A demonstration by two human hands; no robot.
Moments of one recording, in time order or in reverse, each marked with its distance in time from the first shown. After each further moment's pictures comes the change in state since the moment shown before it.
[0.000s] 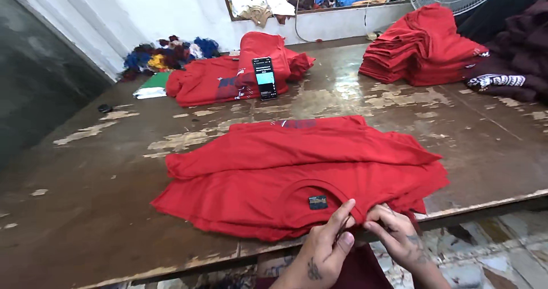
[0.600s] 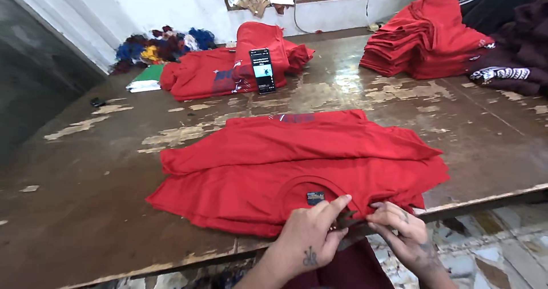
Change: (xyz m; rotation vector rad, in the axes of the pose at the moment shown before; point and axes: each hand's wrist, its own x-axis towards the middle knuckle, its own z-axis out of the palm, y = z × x) left_hand 0.019 0.018 -0.038 0.640 0.005 0.083; right_hand -0.004 -0.006 -0.011 -0.067 0.068 -0.118
